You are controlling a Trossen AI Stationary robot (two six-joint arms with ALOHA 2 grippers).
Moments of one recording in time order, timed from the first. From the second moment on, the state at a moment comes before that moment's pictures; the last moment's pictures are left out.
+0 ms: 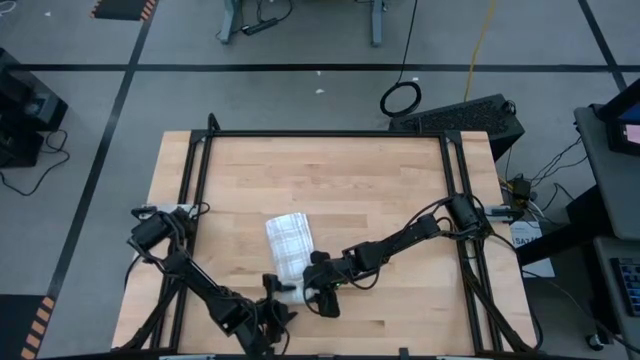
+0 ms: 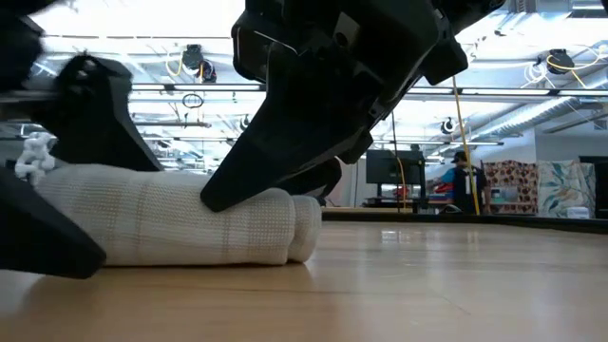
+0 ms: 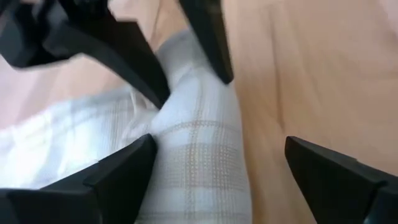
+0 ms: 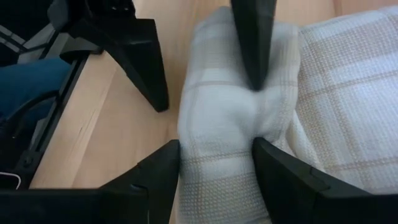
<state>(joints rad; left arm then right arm) -0.83 2.01 1.09 -0.21 -0.79 -0.55 0.35 2.17 1.31 0.03 -0.11 0.35</state>
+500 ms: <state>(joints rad) -0.78 2.01 1.09 -0.31 -0.66 -0.75 0.36 2.14 1.30 0.04 -0.11 0.41</state>
